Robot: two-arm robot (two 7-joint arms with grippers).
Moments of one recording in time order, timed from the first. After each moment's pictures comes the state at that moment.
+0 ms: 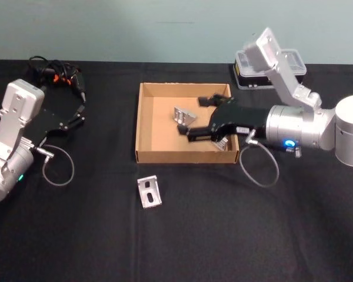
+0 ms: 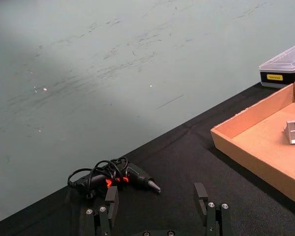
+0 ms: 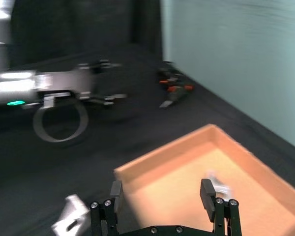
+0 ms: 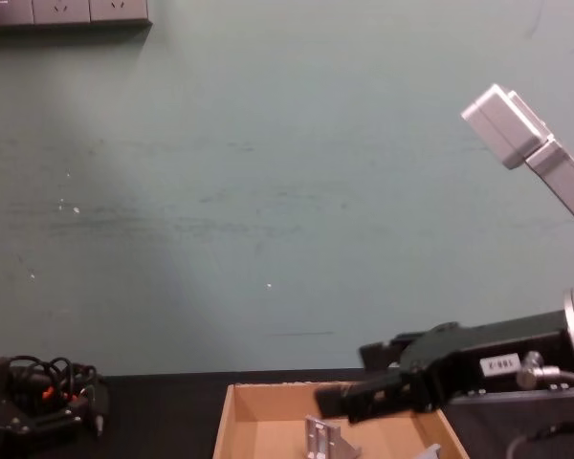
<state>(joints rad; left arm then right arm) -0.20 0.60 0.45 -1.41 -0.25 -0.12 0.03 0.52 0.51 -0.59 -1.45 0.42 0.32 0.63</state>
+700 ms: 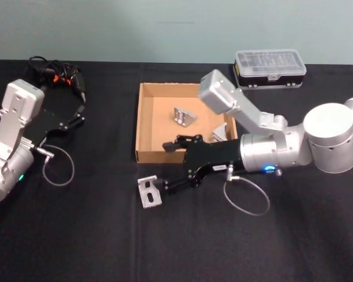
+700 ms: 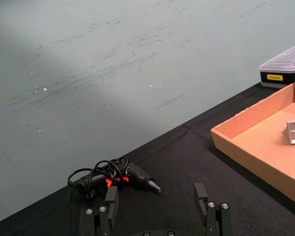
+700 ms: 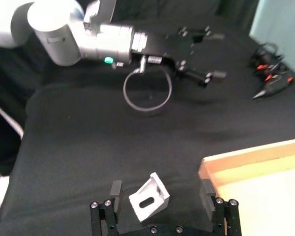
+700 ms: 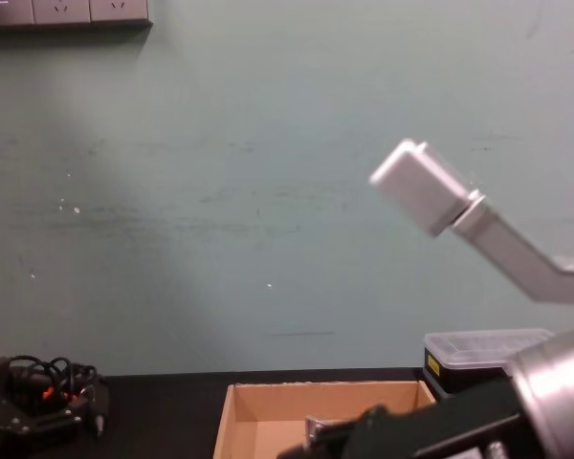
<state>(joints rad) -0.20 0.60 0.45 -1.41 -0.25 -0.12 0.03 0.60 0.54 -0.79 -1.47 0.38 0.29 0.82</state>
